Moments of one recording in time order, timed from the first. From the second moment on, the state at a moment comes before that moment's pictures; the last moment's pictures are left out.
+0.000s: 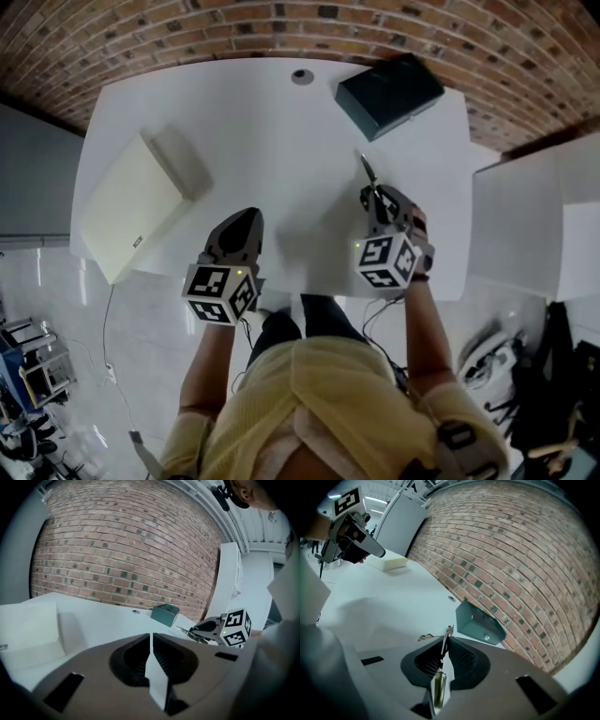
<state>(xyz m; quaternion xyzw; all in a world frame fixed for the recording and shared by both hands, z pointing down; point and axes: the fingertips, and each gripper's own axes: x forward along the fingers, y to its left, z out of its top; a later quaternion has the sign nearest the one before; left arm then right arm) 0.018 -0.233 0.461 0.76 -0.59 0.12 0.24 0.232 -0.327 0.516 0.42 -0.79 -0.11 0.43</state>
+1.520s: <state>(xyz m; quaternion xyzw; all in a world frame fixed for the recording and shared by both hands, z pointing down) 0.074 -0.249 0.487 0.78 -0.55 0.16 0.24 0.364 -0.315 0.560 0.51 -0.71 -0.07 0.48</state>
